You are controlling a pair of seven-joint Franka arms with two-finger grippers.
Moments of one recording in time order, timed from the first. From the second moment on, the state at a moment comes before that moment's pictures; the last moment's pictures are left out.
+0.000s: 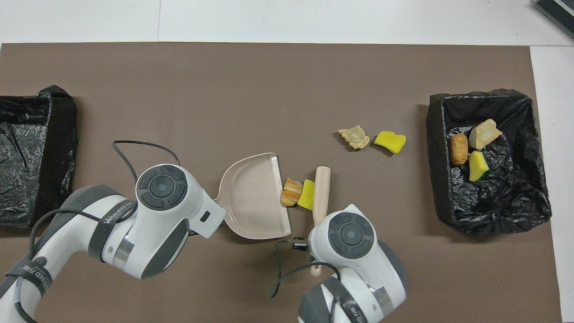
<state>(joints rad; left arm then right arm) -0.49 0.00 0.00 -2.23 0.11 2.11 0.90 0.63 0.02 0.06 -2.30 0.18 2.22 0.69</state>
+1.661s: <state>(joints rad) -0.37 0.10 0.01 -2.14 0.09 2.25 0.92 0.43 0.12 0.04 -1.98 -0.07 1.98 0.36</state>
